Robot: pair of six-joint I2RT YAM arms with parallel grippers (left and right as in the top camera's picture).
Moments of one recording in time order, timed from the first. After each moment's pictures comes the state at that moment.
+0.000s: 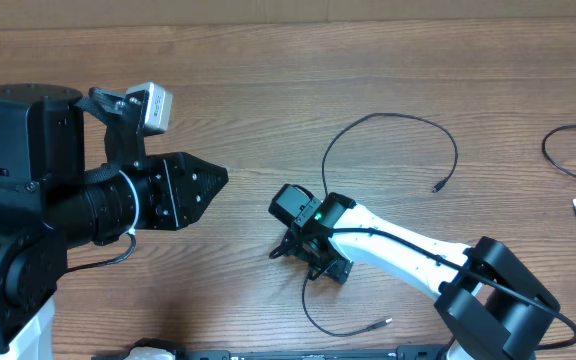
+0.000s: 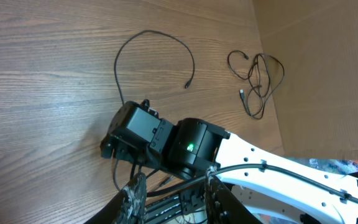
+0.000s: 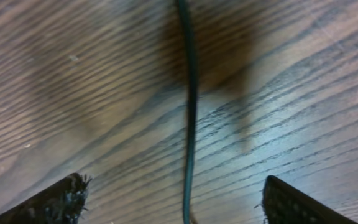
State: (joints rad) left arm -0.19 1.34 2.18 -1.69 0.54 -0.38; right arm 0.88 1.77 1.09 -0.85 -0.06 1.33
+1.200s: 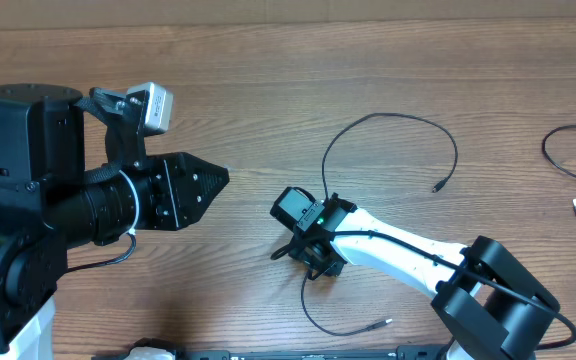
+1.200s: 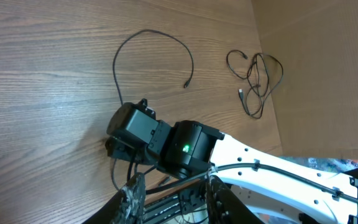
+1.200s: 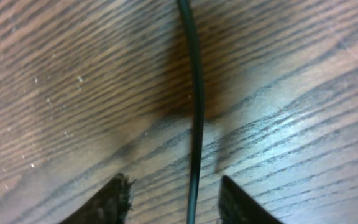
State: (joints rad) left arm -0.19 1.34 2.18 -1.69 0.55 -0.38; right arm 0.88 1.77 1.04 -0.75 -0.04 1.34
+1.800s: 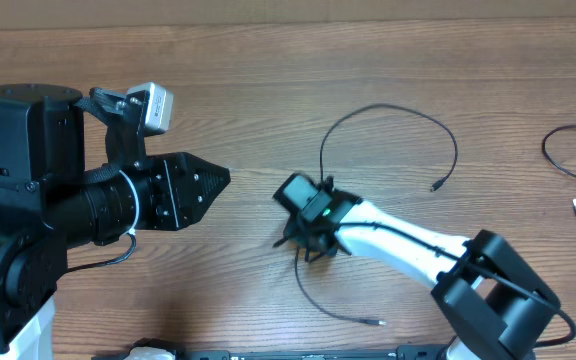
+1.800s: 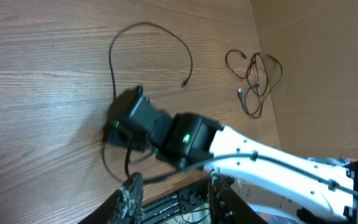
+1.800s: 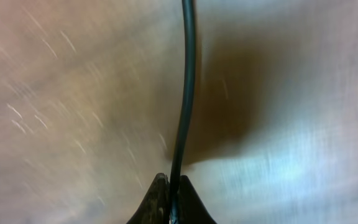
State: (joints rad) left arm -0.19 1.34 2.18 -1.69 0.55 -0.38; right arm 0.81 1.78 1.04 -0.56 0.01 1.23
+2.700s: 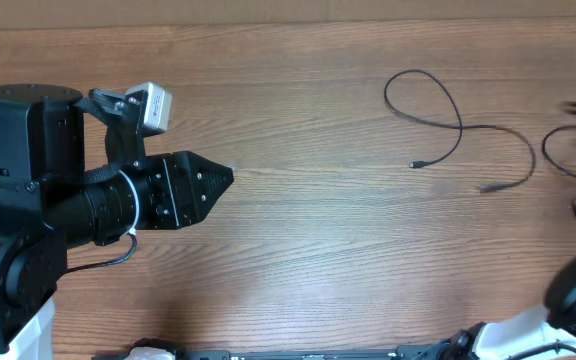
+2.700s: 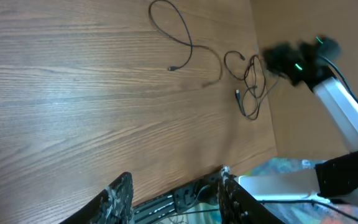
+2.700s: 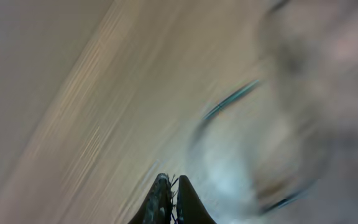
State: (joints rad) left arm -0.19 1.34 2.18 -1.69 0.55 -0.42; right arm -0.66 1.78 1.39 -0.36 -0.01 0.54
